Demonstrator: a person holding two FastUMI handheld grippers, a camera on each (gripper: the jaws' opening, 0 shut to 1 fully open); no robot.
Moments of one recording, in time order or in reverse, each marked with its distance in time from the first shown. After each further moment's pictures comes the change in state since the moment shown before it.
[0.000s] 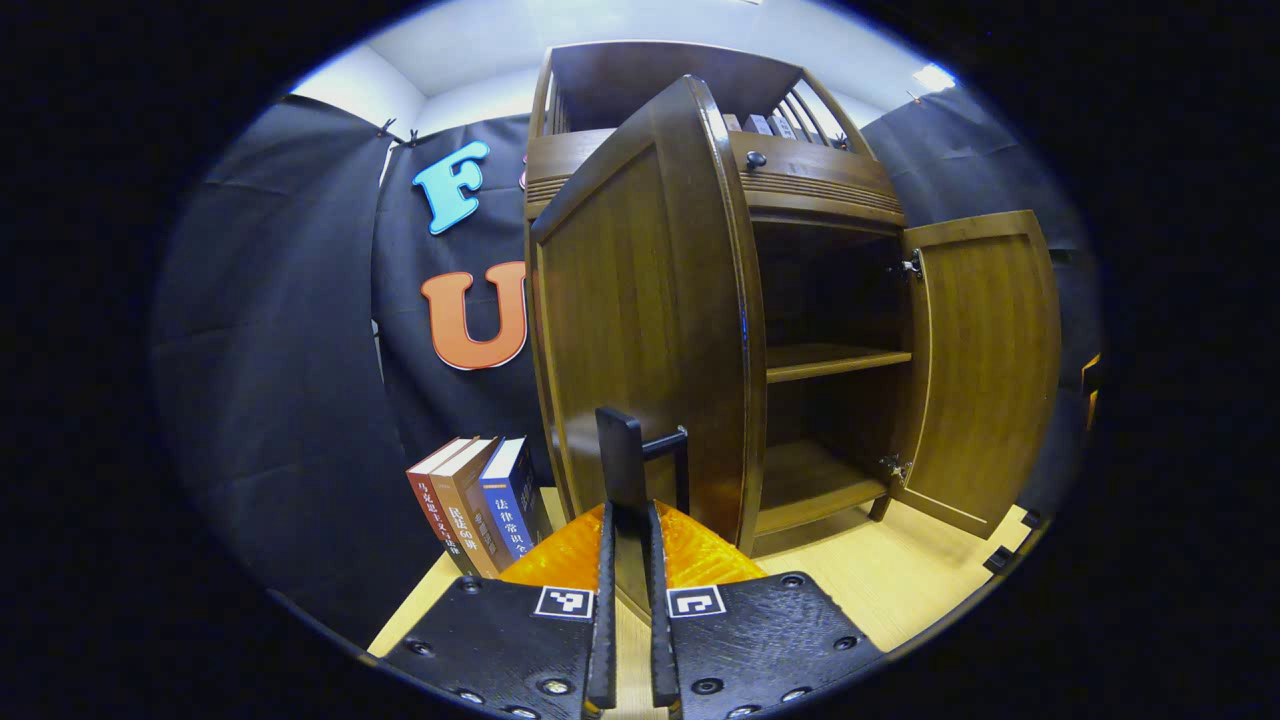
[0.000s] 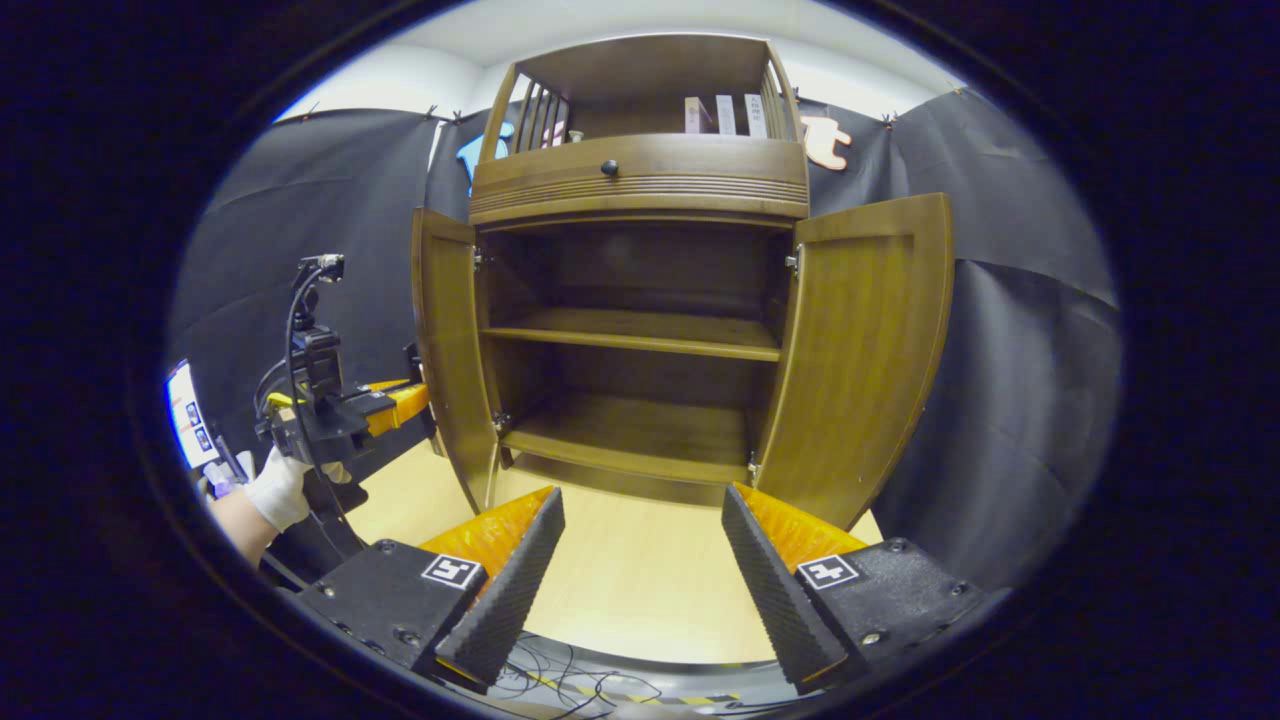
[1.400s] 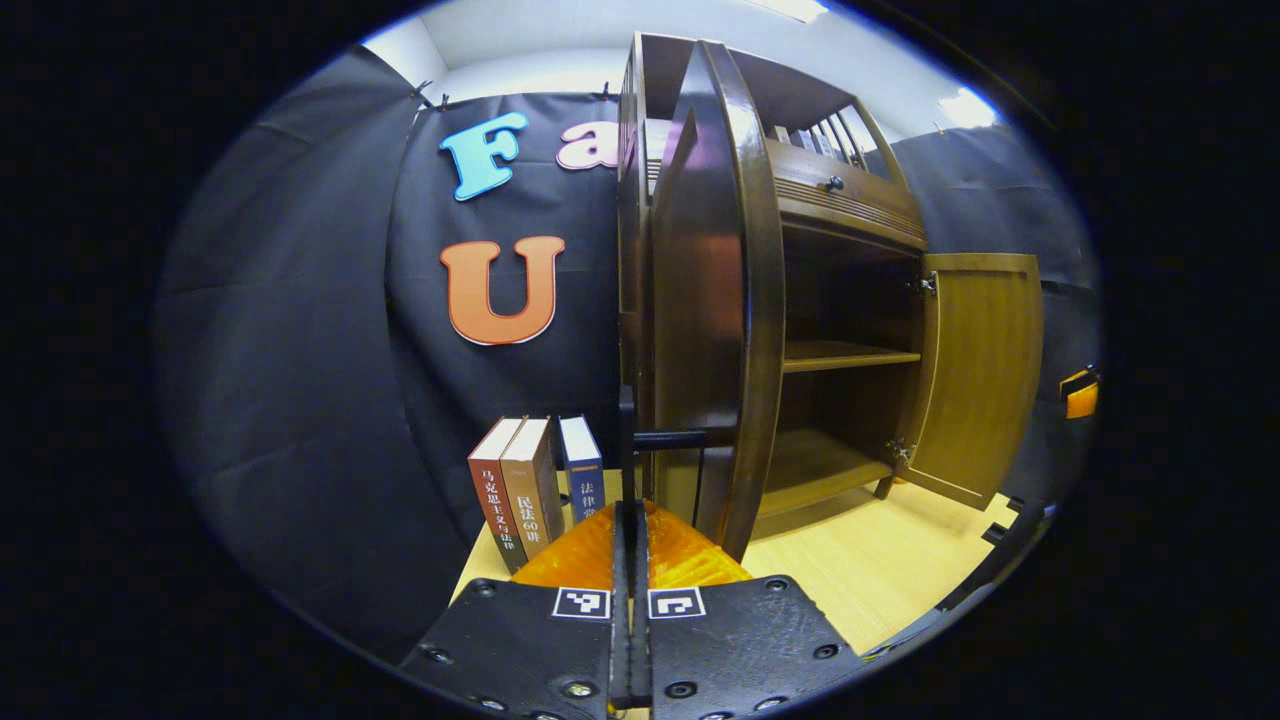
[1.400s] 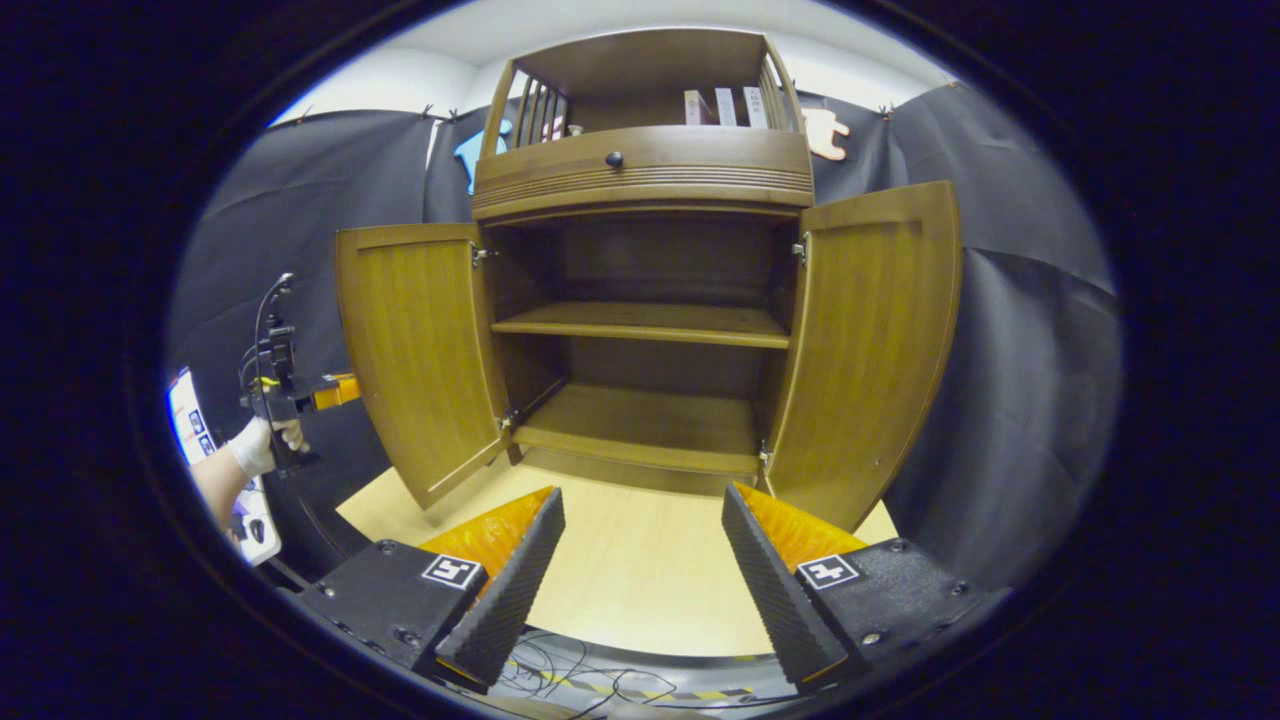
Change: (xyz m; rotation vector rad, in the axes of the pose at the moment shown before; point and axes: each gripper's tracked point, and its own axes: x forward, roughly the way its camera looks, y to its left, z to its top) left arm -0.013 0.131 -0.021 -0.032 0.047 -0.128; right arm -0.002 0.014 -0.007 0.020 0.017 0.001
